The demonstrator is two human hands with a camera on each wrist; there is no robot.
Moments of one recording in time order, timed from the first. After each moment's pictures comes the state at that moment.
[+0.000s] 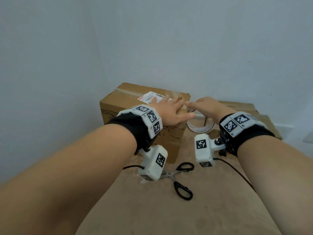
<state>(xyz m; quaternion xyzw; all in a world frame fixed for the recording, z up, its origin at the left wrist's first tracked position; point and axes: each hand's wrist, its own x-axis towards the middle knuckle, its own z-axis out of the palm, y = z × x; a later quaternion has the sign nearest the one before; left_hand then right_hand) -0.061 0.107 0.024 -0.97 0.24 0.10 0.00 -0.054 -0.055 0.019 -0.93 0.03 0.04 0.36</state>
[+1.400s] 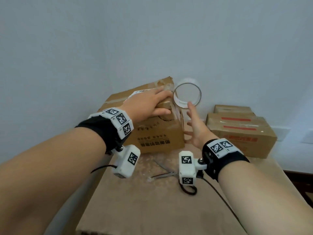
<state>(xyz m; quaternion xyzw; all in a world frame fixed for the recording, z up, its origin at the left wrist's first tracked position) -0.085 0.179 0.058 -0.93 0.34 -0.15 -0.03 -0.123 0.001 0.001 -0.63 0.13 0.06 0.76</state>
